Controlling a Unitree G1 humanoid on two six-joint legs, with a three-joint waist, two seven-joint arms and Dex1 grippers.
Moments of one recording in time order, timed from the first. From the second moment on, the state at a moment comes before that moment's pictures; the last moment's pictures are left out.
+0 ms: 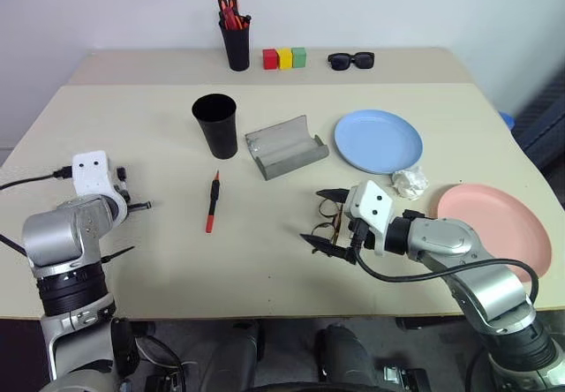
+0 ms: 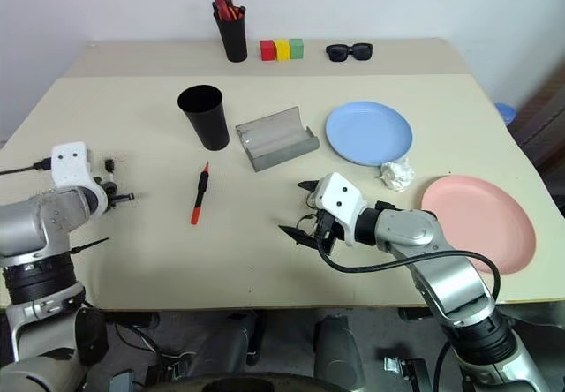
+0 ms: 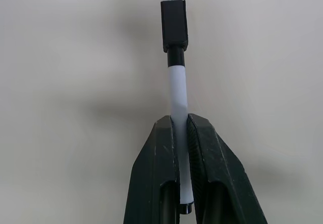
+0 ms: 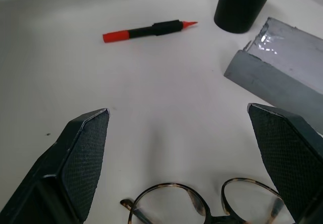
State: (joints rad) left arm -0.47 0.45 0.45 -0.13 -0.14 1.13 -0.01; right arm -0.21 -0.63 0.18 -0.53 0.30 0.56 0.72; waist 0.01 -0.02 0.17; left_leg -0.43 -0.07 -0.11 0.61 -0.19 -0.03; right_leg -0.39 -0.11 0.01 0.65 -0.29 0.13
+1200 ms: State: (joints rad) left arm -0.77 0.14 0.09 0.41 0.00 0.01 0.05; right arm -0.37 -0.25 0.09 -0.36 0.21 0.47 0.34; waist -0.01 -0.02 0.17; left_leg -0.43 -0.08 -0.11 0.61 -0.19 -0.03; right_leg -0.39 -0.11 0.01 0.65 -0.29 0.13
